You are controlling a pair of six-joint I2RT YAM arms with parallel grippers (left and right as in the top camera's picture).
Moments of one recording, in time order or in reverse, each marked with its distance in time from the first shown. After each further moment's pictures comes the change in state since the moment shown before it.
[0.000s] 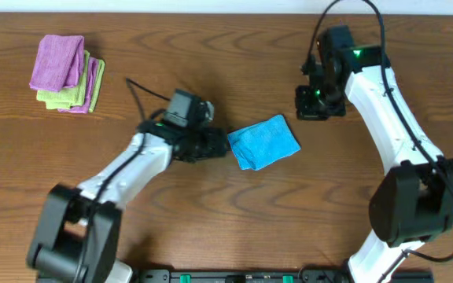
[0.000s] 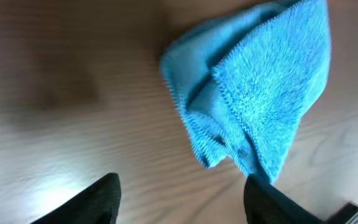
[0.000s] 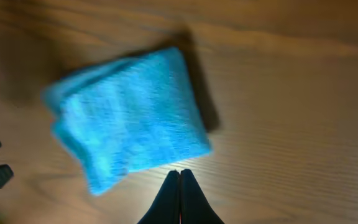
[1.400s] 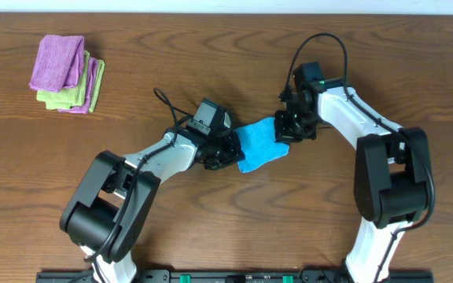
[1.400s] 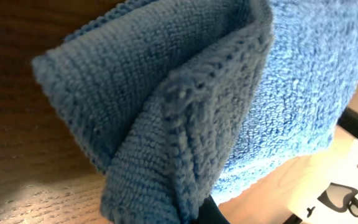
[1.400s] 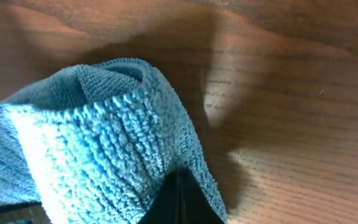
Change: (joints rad) left arm -0.090 0.198 -0.002 0.233 0.097 -0.325; right arm 0.060 0.138 -0.249 0.334 -0.148 0.064
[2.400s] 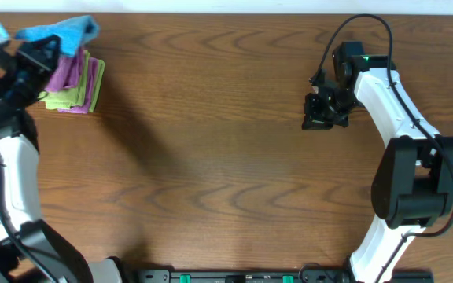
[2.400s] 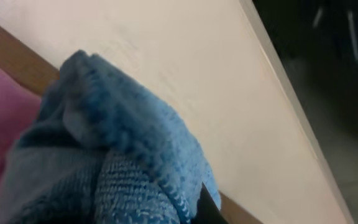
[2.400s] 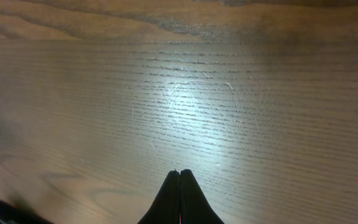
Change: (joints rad) left arm 1.012 -0.323 0.158 0.373 0.225 0.061; right arm -0.167 -0.029 0.195 -0.296 -0.019 -0.114
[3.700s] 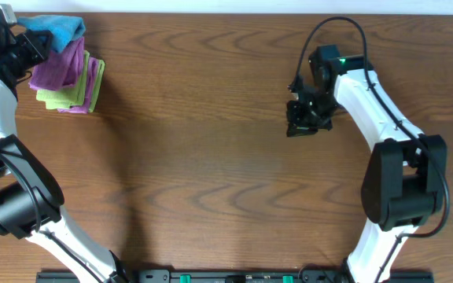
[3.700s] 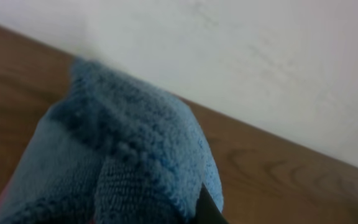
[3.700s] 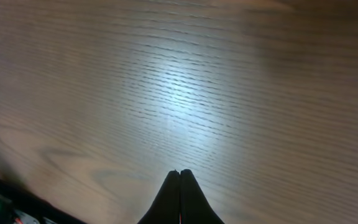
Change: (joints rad) left arm 0.021 0.504 0.502 -0.354 -0.025 0.587; right arm 0.117 0.000 0.000 -0.029 0.000 -0.024
